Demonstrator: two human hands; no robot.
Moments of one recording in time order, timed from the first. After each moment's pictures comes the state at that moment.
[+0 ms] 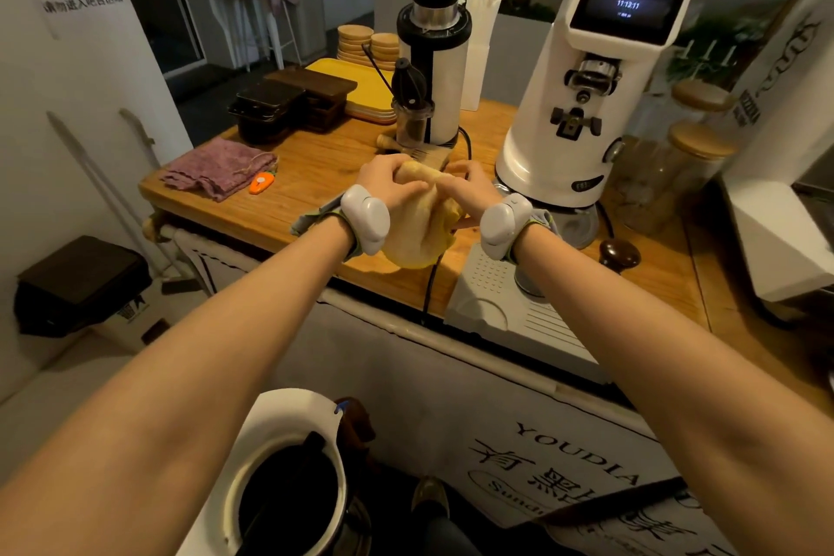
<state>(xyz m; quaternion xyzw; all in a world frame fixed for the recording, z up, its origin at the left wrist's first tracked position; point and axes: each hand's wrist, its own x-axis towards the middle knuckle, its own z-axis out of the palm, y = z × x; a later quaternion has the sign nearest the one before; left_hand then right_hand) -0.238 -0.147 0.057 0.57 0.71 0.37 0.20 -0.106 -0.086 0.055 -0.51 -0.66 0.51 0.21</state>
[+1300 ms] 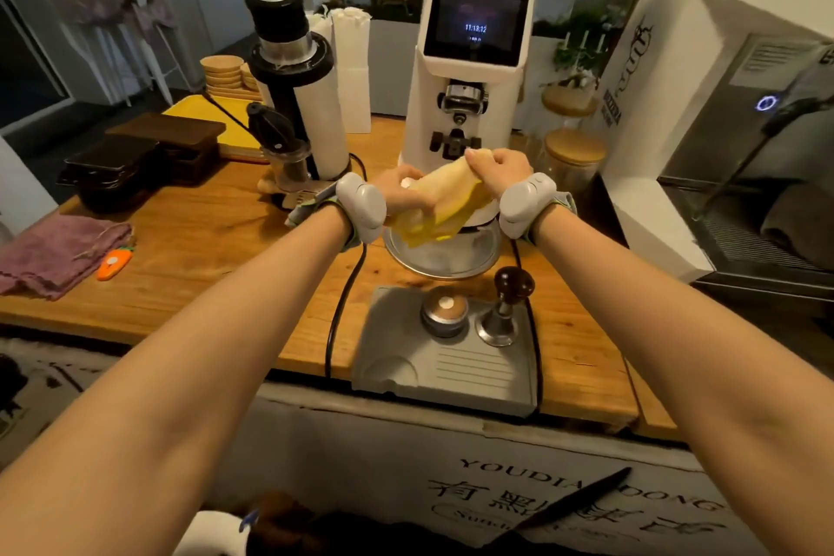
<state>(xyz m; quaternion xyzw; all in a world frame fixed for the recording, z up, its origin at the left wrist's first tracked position) -0.129 0.000 0.081 0.62 0.63 0.22 0.40 0.042 0.031 0.089 -0.61 -0.62 0.34 0.36</state>
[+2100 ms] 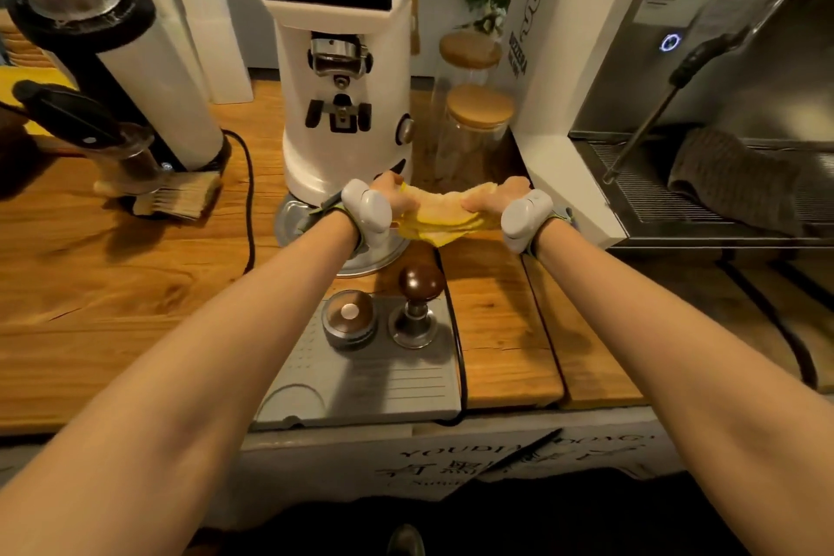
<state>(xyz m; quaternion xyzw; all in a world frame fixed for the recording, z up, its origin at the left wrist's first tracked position) 0.002 0.070 0.023 0.59 0.64 0.21 0.44 0.175 0.051 0.035 -0.75 -0.53 0.34 0.22</state>
